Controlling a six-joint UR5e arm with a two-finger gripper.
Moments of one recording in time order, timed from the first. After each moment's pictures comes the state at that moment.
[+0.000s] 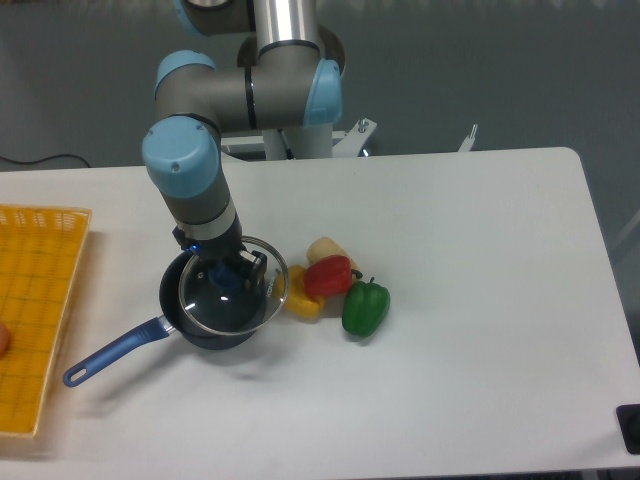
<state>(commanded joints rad) 2.16 -1.85 -1.67 -1.18 1.60 0.58</state>
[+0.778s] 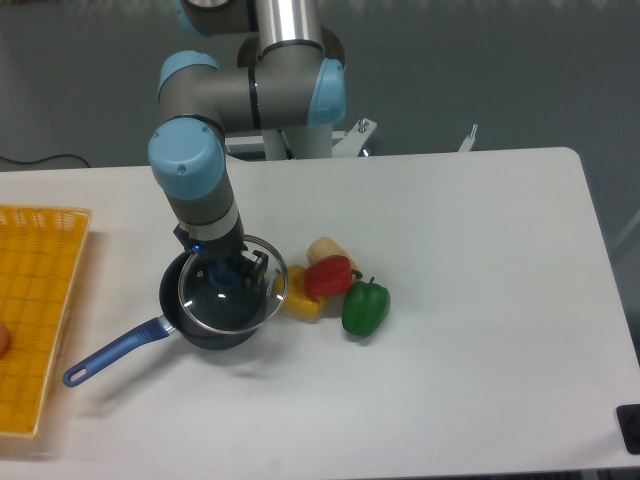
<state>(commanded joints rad) 2.16 -1.85 -1.68 -1.19 1.59 0.58</state>
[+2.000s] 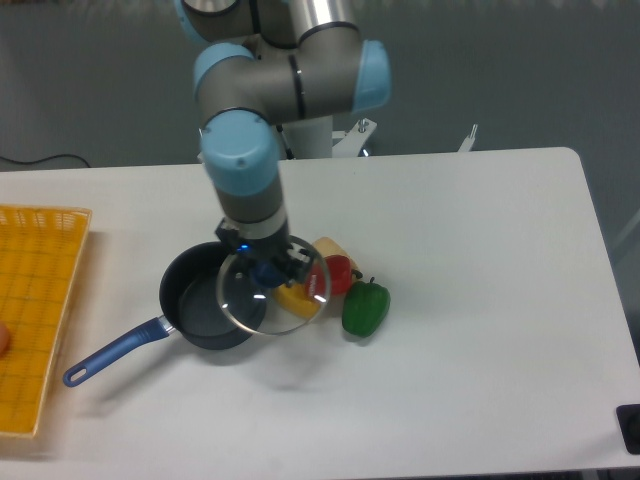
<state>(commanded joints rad) 2.34 -1.84 -1.58 -1.30 1.59 0.77</state>
